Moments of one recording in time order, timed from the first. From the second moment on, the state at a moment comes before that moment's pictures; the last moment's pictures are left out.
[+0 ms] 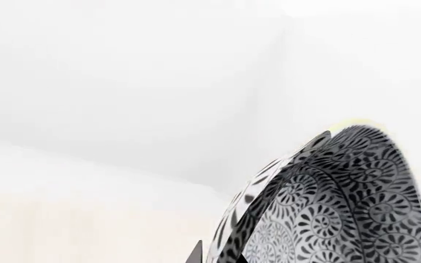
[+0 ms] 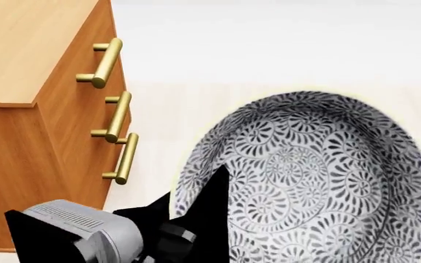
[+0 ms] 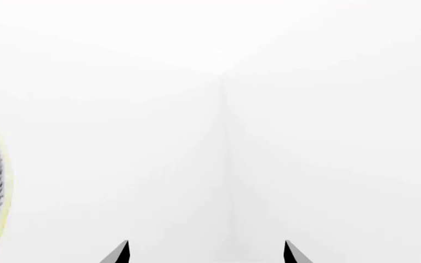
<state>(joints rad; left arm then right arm) -0.77 -0.24 1.07 0.66 -1.00 -0.12 -1.07 -0.61 0.24 0.24 -0.82 0.07 -0.26 0.62</state>
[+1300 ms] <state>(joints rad) -1.80 -0.39 1.06 -0.35 -2.31 -0.12 -1.46 -0.51 0.23 0.14 -0.89 -0.01 -0.11 0.67</state>
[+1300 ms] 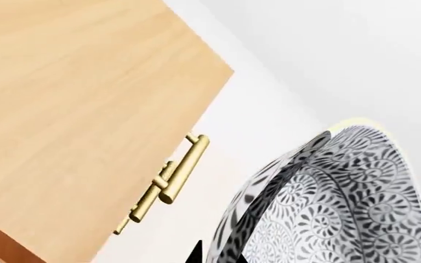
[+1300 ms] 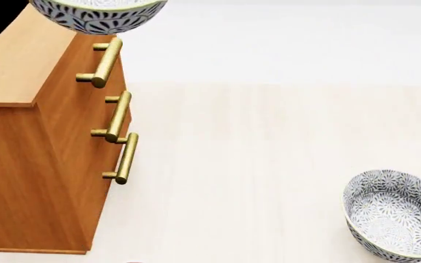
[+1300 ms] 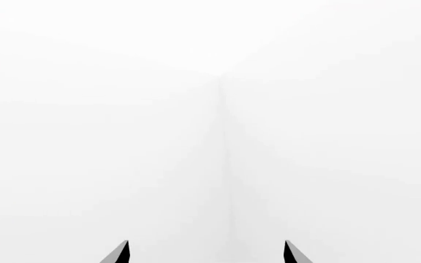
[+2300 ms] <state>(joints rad) -1.74 -0.53 1.06 -0.58 -2.23 0.14 -1.42 -0.52 0.25 0.14 -0.90 0.00 -0.10 0.69</state>
